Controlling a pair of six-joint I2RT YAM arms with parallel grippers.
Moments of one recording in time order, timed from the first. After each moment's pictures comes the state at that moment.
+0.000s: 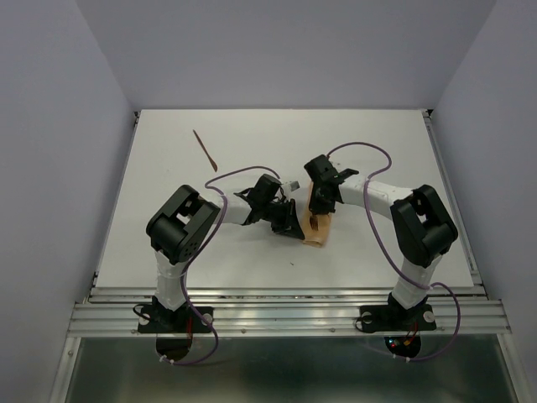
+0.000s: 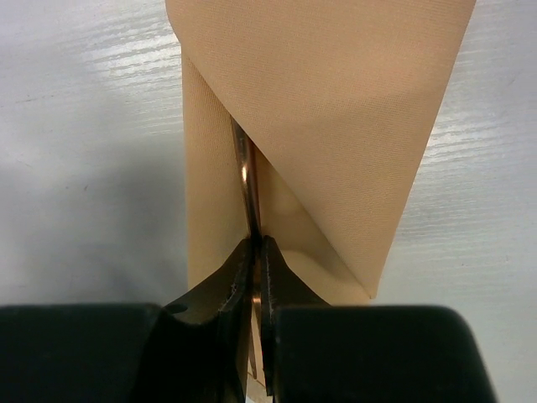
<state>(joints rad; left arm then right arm) -0.70 1.93 0.99 0.09 0.66 -0.67 0.56 1.81 1.18 -0.52 0.20 0.74</state>
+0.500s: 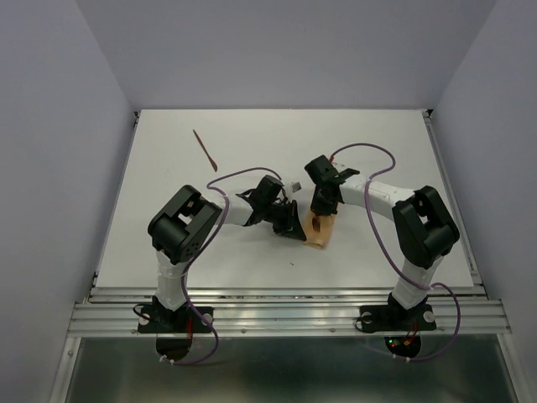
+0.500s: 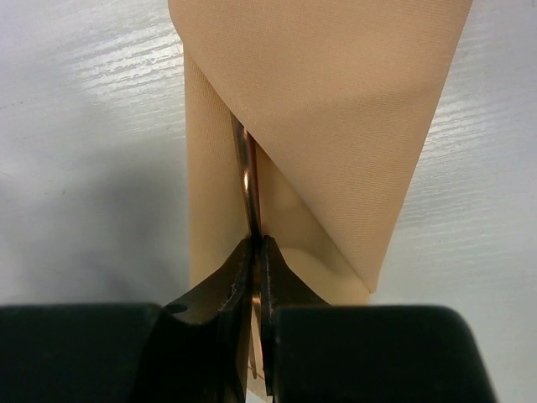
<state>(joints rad) -0.71 1.94 1.00 0.10 0.66 -0.69 0.56 1.80 1.18 -0.57 0.24 0.80</state>
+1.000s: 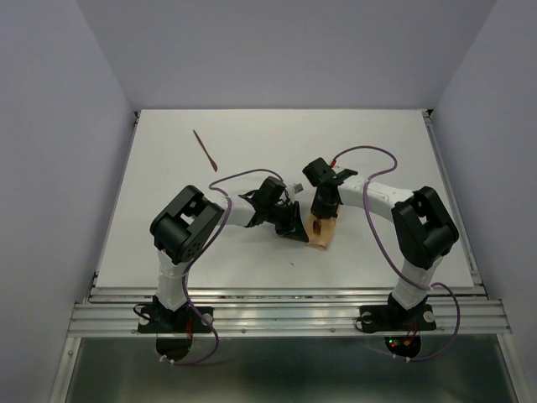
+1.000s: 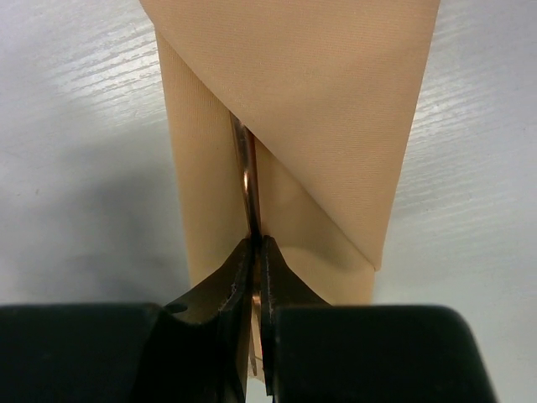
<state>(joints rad) -0.73 1.95 1.00 0.11 0.65 -0.73 0.58 1.80 1.19 -0.63 0.28 0.88</state>
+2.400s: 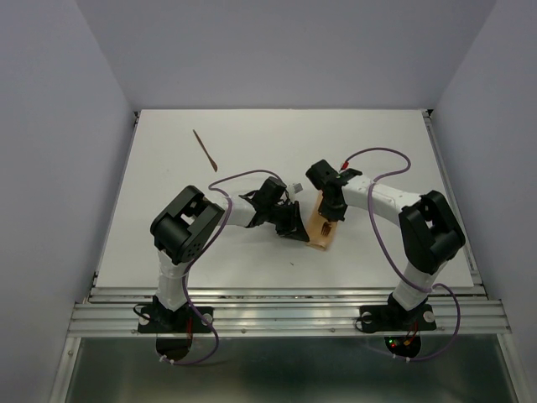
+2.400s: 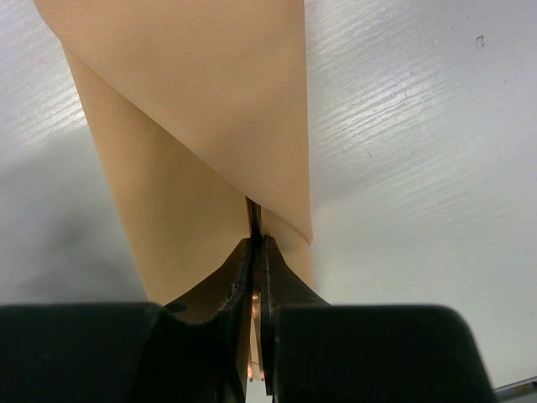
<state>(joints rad) -0.74 1.95 1.00 0.11 0.63 -0.77 0.58 1.75 1.18 -0.78 0.40 1.02</state>
